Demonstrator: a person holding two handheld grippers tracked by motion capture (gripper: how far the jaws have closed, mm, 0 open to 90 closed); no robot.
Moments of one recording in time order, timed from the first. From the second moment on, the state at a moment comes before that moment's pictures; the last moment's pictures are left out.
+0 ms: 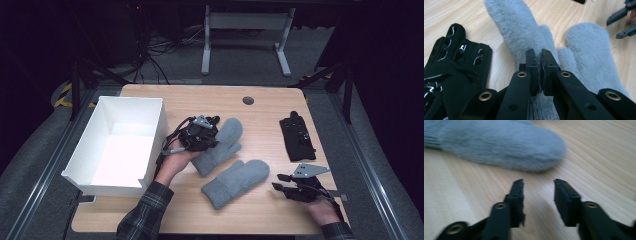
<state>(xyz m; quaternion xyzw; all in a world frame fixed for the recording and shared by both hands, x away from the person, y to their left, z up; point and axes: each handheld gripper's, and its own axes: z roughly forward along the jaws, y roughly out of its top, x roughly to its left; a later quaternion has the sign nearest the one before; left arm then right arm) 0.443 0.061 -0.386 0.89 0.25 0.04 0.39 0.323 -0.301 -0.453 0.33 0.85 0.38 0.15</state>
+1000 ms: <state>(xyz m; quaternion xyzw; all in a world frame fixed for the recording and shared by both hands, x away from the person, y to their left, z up) 0.408 0.053 -0.394 0.90 0.23 0.04 0.37 0.328 -0.204 -0.459 0.22 0.89 0.39 0.06</state>
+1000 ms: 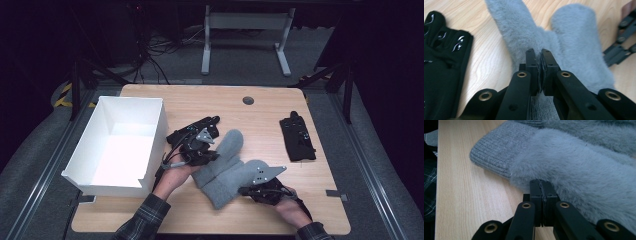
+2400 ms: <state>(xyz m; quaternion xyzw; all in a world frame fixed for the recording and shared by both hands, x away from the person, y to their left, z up) 0.376 0.069 -0.395 0.89 0.25 0.04 0.39 0.328 -0.208 -0.447 0.22 0.88 0.42 0.06</state>
